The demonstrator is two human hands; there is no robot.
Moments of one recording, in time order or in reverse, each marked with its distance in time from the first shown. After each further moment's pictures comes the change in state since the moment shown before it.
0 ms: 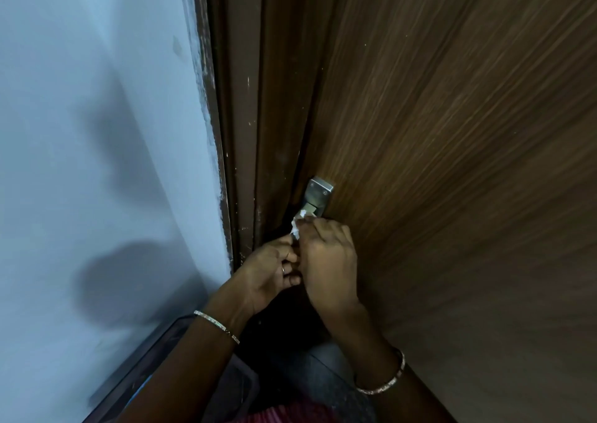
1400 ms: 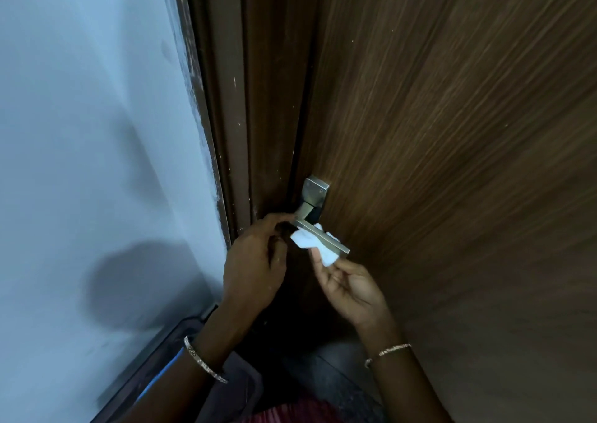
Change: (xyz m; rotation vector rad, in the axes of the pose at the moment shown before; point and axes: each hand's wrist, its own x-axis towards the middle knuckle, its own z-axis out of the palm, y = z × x) left_hand -0.026 0.000 0.001 1.072 0.563 0.811; right_hand -0.022 0.049 0.004 2.479 -0.320 1.377
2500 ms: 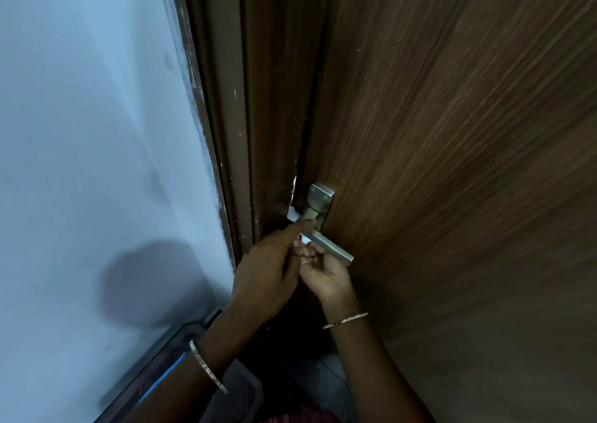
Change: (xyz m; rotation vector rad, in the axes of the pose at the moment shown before) left_hand 0.004 0.002 0.006 0.052 -0.169 0.118; right_hand 0.074 0.016 0.008 0.277 0.269 0.014
